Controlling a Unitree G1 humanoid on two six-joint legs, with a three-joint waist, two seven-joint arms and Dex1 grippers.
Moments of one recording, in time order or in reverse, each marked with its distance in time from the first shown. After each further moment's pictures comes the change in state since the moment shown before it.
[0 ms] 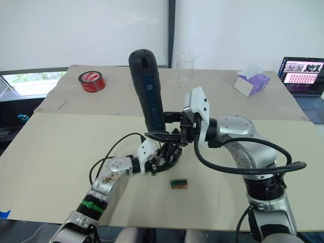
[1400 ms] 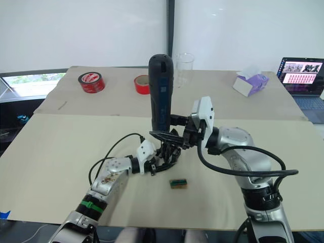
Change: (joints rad) left arm 0.001 0.008 0.000 0.009 -0.018 0.000 -0.001; right arm 0.124 0.052 0.008 0.032 -0.010 -0.124 -0.077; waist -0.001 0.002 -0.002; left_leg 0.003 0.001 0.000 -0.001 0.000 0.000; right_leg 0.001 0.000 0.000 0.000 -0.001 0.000
